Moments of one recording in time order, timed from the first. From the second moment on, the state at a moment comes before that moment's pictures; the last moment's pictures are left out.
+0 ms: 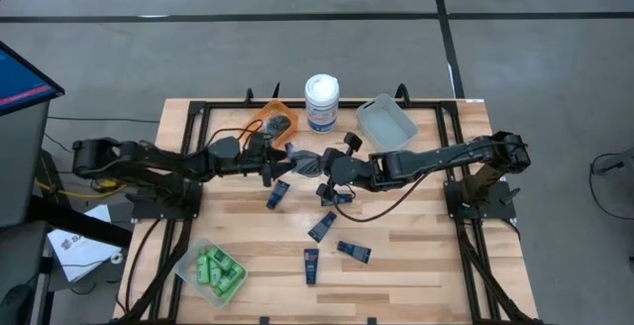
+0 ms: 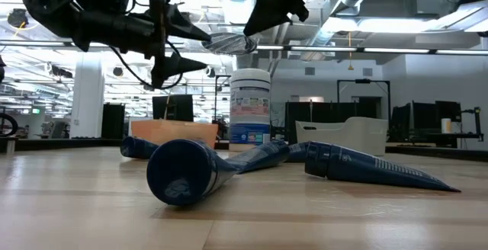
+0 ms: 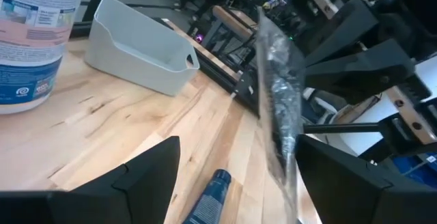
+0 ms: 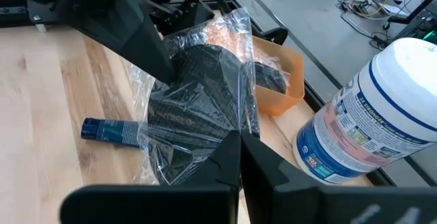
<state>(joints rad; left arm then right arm) 0.20 1.21 0.36 0.72 0.01 -0.61 0.12 1.66 1.32 -0.33 0.63 0.18</state>
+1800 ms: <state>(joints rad) 0.60 0.82 0.36 0.11 -0.18 -0.55 0.38 1.29 1.17 -1.06 0.88 0.53</state>
